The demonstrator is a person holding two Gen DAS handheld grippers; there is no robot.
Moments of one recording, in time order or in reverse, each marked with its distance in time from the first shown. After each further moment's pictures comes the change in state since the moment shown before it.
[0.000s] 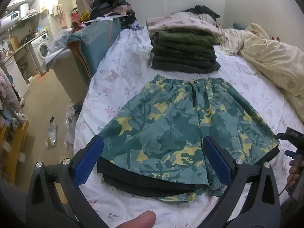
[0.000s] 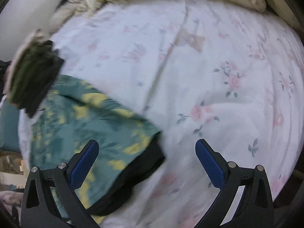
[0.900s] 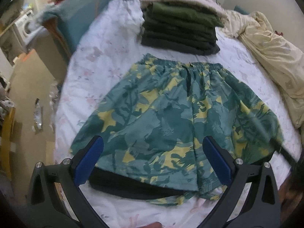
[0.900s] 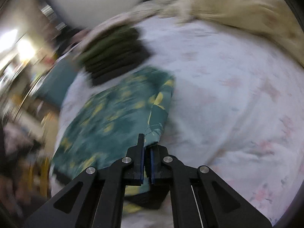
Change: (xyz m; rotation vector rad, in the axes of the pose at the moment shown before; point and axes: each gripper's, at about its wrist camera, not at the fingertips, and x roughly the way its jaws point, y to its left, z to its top) left arm 0.064 -0.001 0.053 -0.027 0.270 -0.117; right arm -0.053 0.110 -0.049 -0.501 -0.088 0.409
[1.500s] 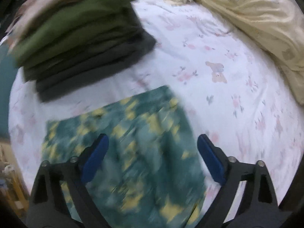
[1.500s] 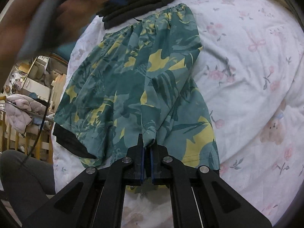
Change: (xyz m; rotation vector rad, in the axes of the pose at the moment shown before) left arm 0.158 -0.224 0.143 0.367 0.157 -0.061; right arm 0.077 0.025 -0.051 0.002 0.310 0.057
